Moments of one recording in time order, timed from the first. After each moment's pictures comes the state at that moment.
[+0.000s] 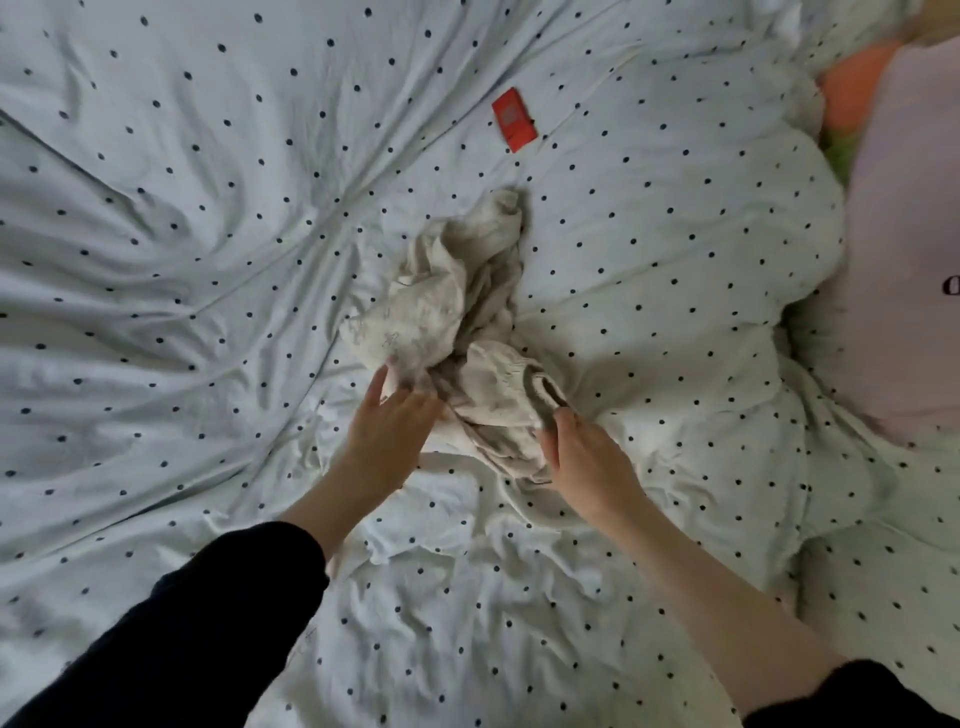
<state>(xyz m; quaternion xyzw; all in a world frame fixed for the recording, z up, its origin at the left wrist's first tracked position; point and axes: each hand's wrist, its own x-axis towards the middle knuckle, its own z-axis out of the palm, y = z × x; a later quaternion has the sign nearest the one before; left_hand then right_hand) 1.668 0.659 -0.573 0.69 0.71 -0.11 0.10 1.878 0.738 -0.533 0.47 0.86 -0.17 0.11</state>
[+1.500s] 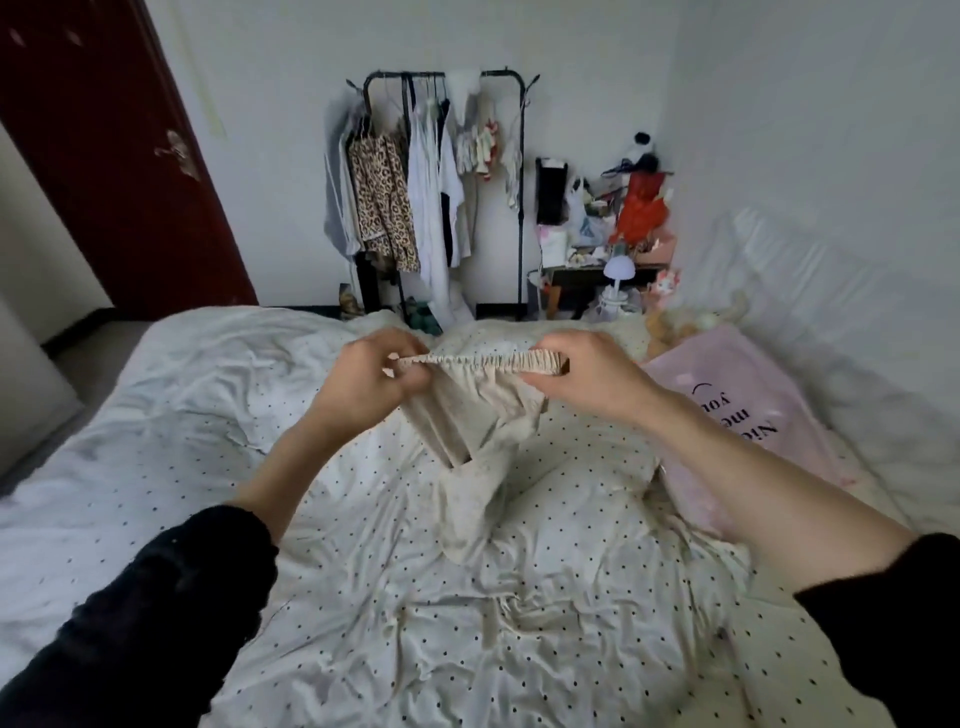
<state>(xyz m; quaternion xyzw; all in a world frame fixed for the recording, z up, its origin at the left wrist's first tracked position) 1.700 0.569 -0.079 0.63 0.66 0.41 0.07 1.929 0.671 -0.065 0.32 0.90 -0.17 -0.24</state>
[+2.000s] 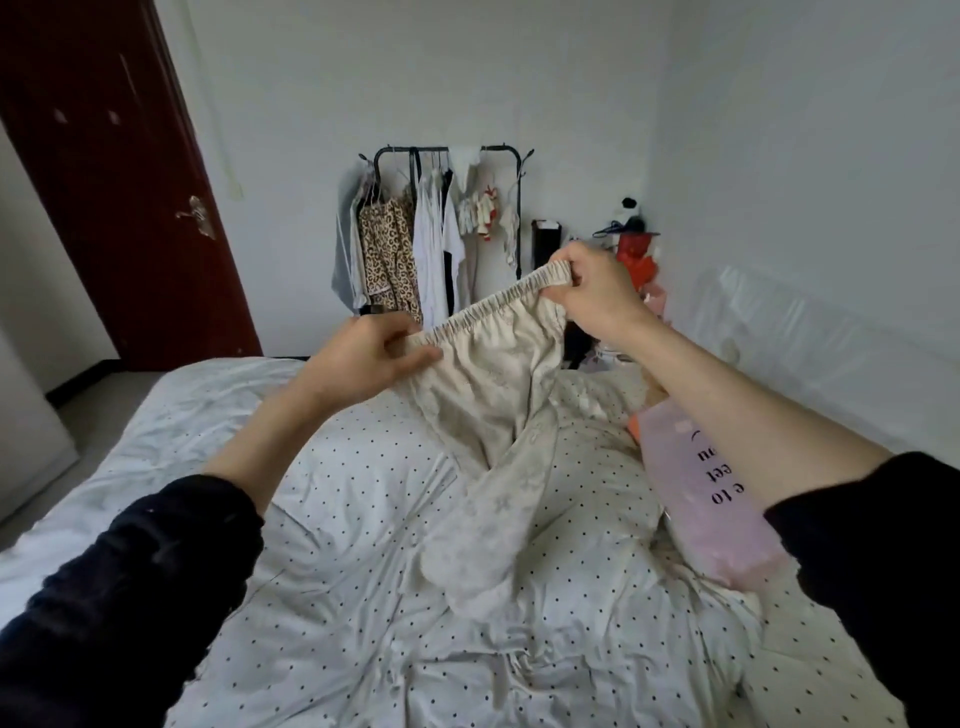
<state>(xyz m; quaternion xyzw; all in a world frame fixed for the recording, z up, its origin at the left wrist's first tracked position) 1.683 0.552 0.005 0.68 0.65 0.35 0.02 1.896 0.679 0.038 0.36 0.81 -0.22 -0.41</state>
